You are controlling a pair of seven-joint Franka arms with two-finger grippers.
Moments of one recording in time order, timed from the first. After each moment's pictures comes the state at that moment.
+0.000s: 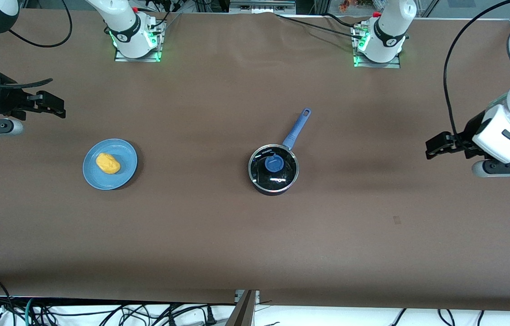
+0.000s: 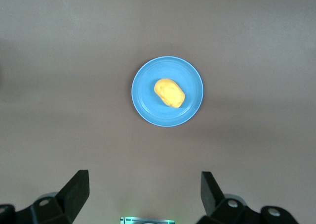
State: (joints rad) left arm -0.08 0.27 -0.05 -1.35 -0.01 1.61 -0.20; right arm 0.04 0.11 0.02 -1.50 -0.03 1.48 -0.02
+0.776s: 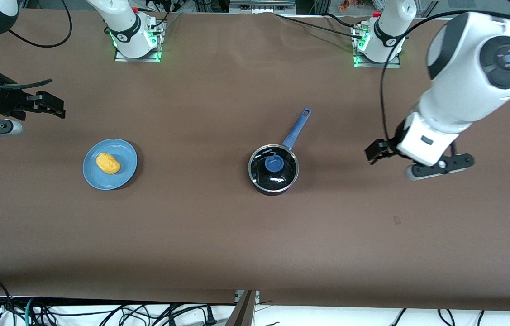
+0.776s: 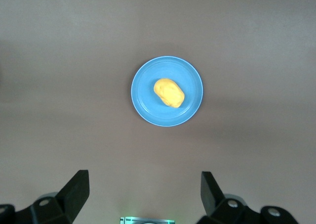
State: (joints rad) left arm -0.27 0.33 -0.06 -1.37 -0.01 1.72 -0.57; right arm 0.04 0.12 0.02 -1.50 -0.03 1.48 -0.02
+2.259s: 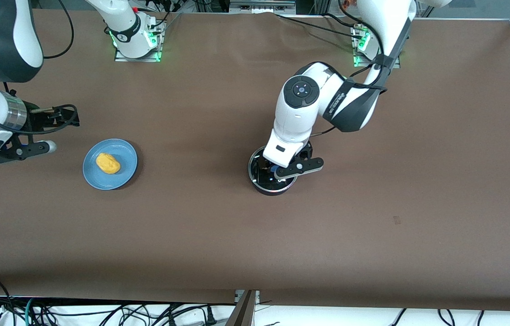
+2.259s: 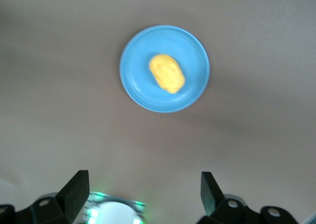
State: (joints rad) left arm -0.59 0.59 -0.06 -1.46 0.07 2.17 -0.96; right arm 0.03 0.22 0.02 -1.56 -0.10 1.48 -0.27
